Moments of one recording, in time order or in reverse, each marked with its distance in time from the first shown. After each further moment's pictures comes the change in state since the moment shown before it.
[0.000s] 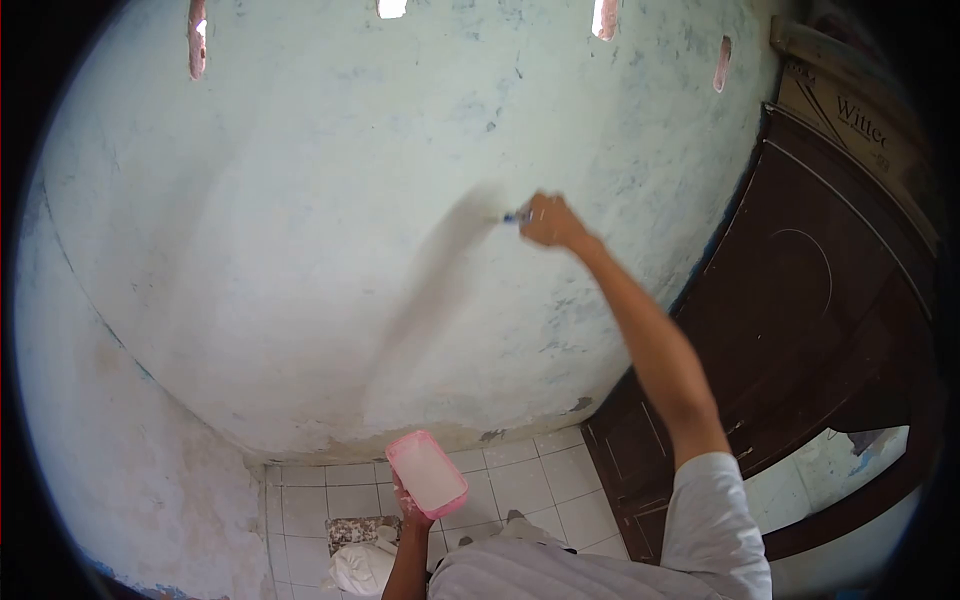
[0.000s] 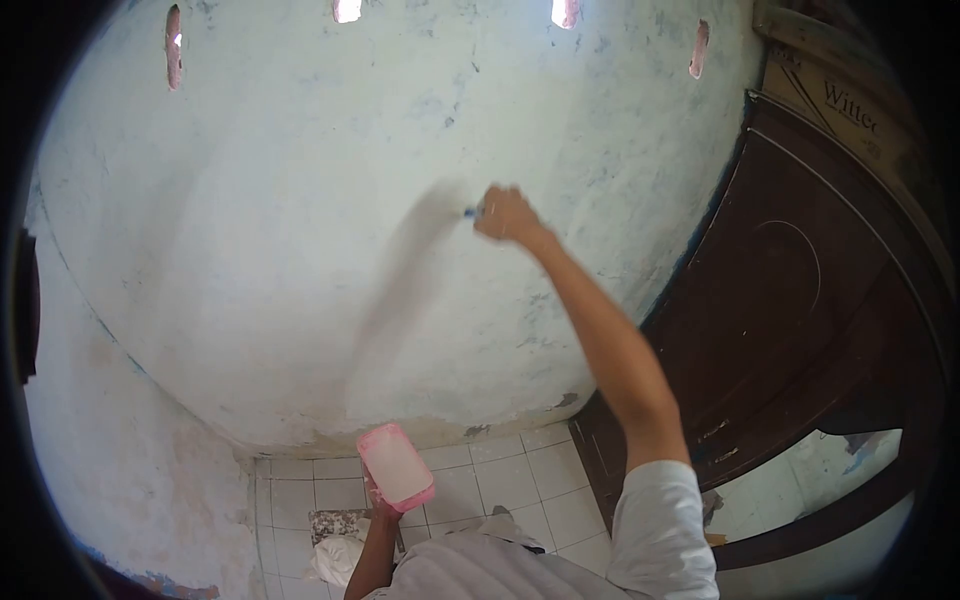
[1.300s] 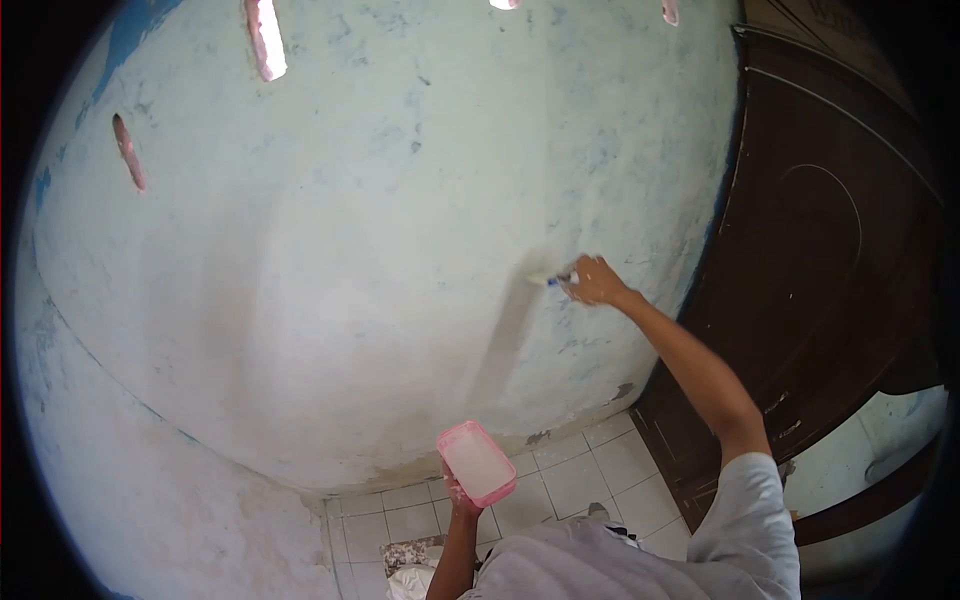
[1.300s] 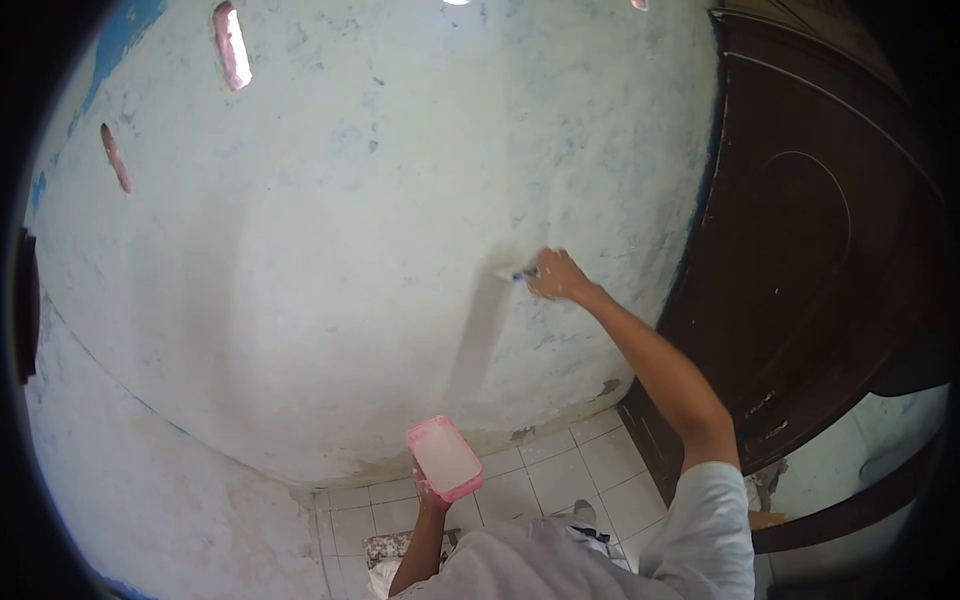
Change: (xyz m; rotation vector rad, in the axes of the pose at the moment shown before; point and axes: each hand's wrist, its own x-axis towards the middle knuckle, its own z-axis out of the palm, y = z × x) left_hand 0.085 -0.050 0.023 0.138 -0.095 -0.107; right_hand -0.131 0.108 0.063 0.073 -0.006 0.106
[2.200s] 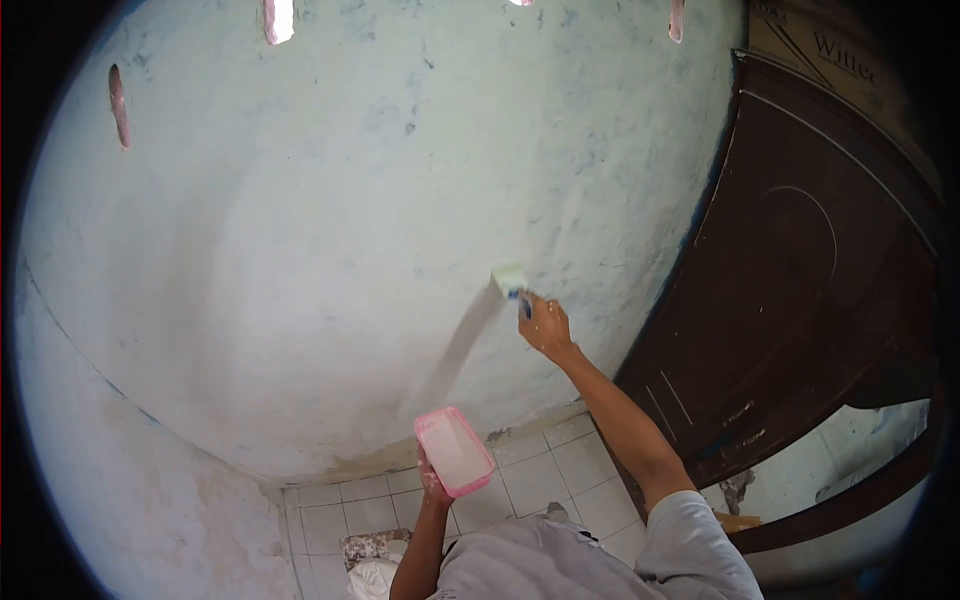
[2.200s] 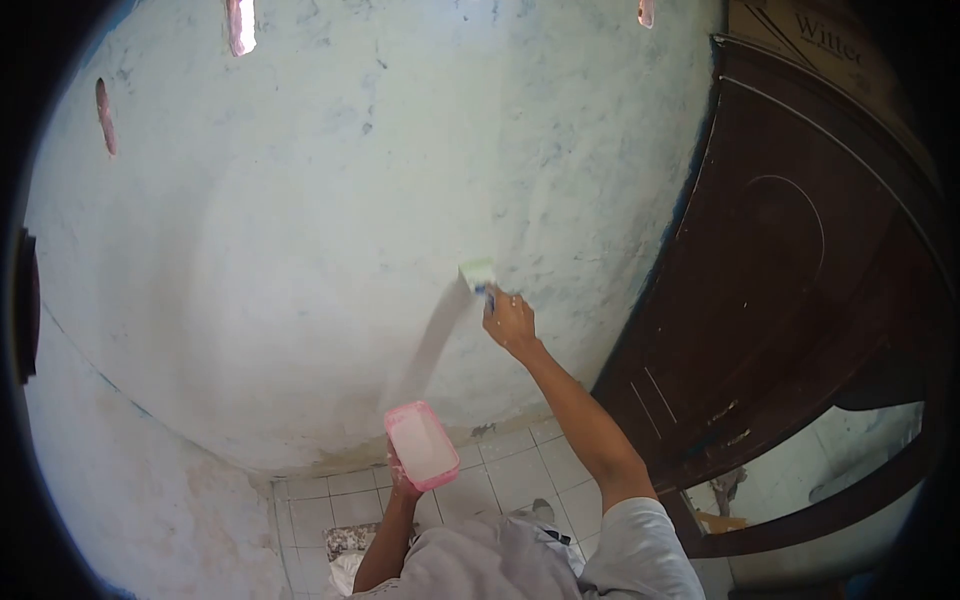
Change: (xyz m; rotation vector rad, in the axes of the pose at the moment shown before) left_hand 0.023 -0.006 0.018 -0.085 -0.002 -0.098; right_hand -0.045 -0.079 0.064 0.225 0.150 0.300
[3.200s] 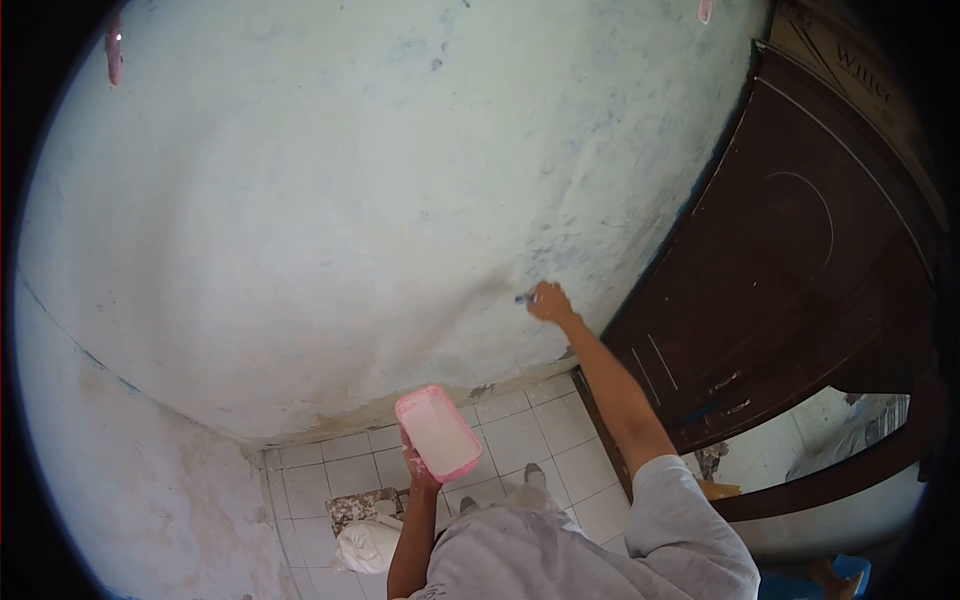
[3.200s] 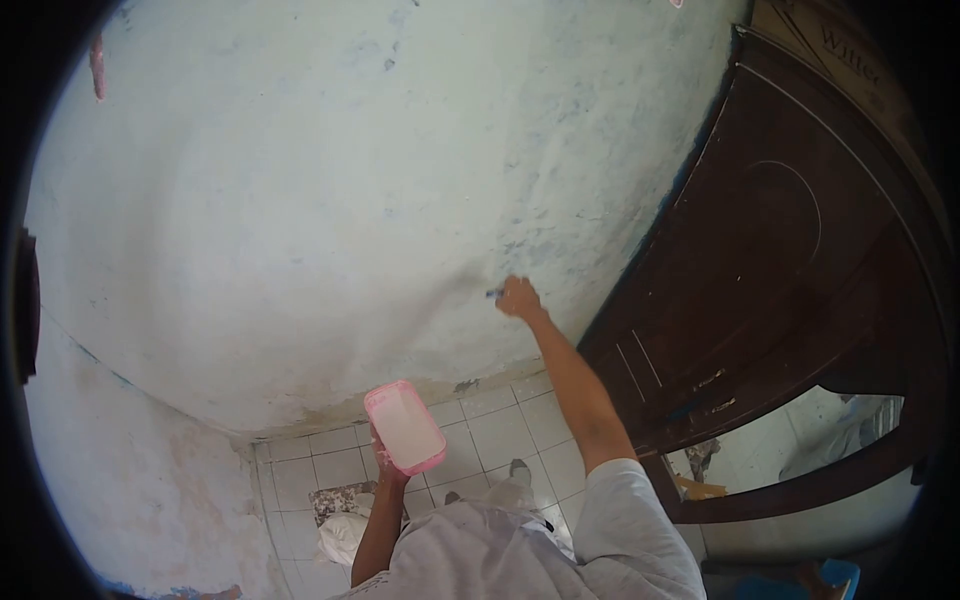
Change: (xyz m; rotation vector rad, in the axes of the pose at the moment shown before) left_hand -0.064 0.011 -0.021 -0.058 0.077 0.053; right_hand -0.023 0.073 0.068 -0.175 -0.497 0.249
